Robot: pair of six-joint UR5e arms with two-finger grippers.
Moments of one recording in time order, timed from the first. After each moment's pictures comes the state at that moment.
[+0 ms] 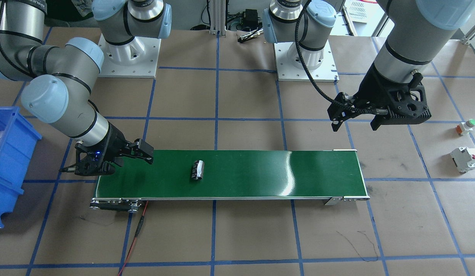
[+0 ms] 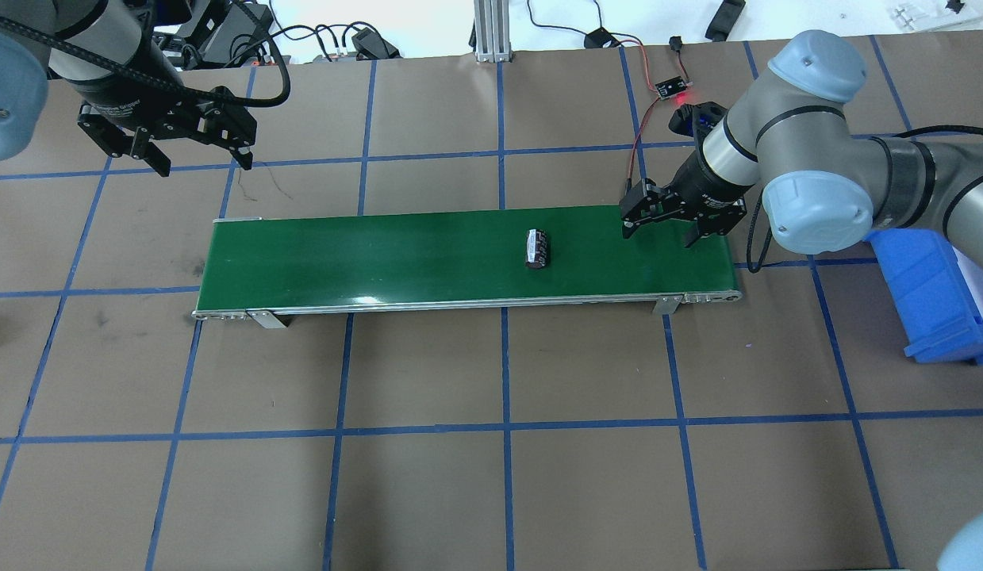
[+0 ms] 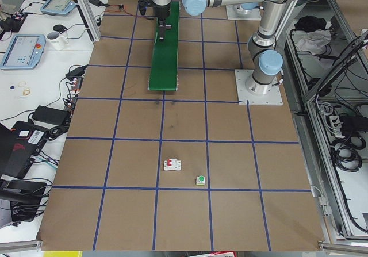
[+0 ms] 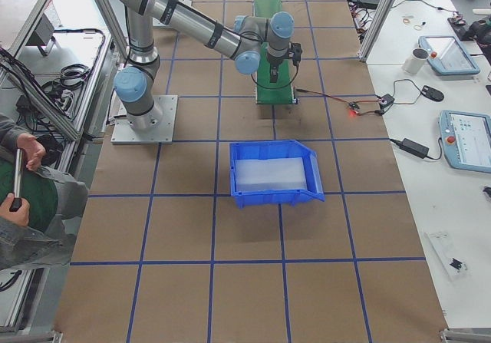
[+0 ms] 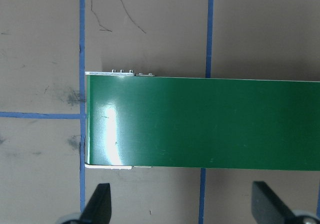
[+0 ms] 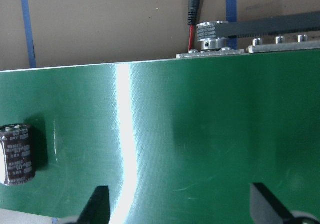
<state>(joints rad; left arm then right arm) -1.44 -1.63 -1.56 -1.45 1.57 0.08 1.47 -1.33 1.87 -2.08 -1.29 -0.05</state>
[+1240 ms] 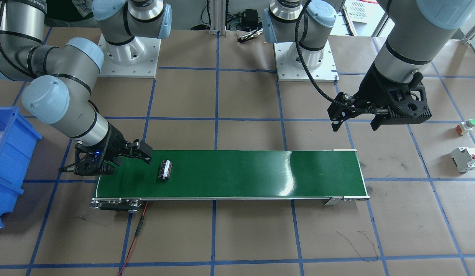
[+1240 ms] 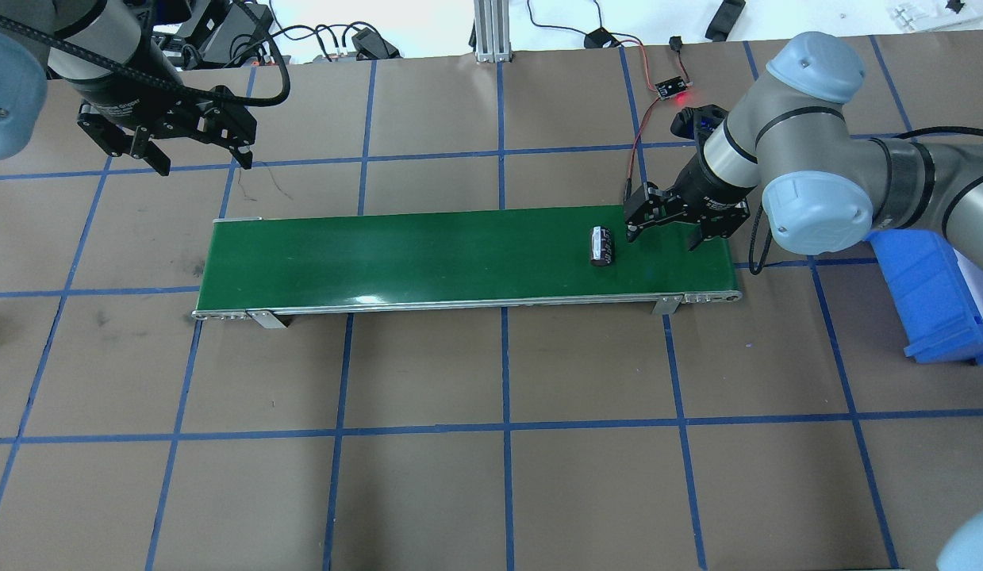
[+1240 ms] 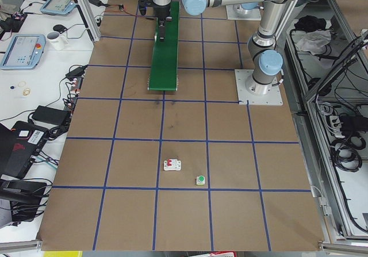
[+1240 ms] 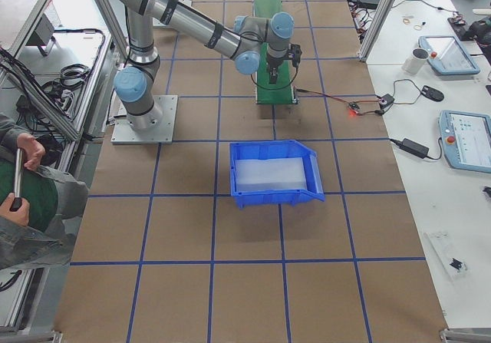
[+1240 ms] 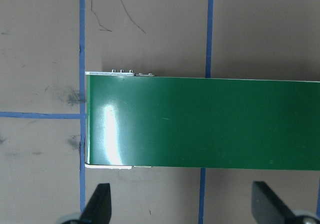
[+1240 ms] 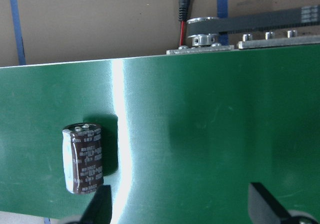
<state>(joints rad) -1.44 -1.63 -1.56 -1.45 1.57 0.08 1.47 -1.33 1.88 -2.07 -1.31 -0.05</state>
